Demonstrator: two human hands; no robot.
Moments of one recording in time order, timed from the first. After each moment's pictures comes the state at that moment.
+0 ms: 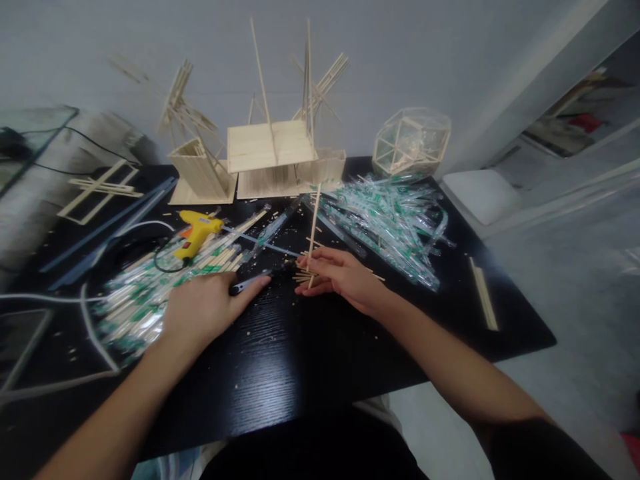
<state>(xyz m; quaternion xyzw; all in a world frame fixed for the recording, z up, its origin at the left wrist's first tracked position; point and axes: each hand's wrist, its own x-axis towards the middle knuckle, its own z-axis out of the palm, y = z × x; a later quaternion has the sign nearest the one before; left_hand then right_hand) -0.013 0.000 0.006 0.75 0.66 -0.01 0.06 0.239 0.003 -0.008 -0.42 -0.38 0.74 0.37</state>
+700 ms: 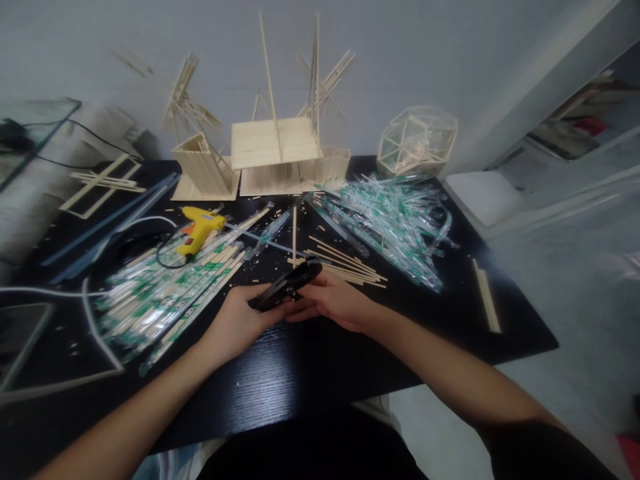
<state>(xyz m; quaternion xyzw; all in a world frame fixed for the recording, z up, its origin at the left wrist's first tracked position) 0.016 -0.023 -0.019 0.63 0.54 0.25 0.50 0.218 -0.014 -0.022 -0.35 -0.32 0.82 0.31</state>
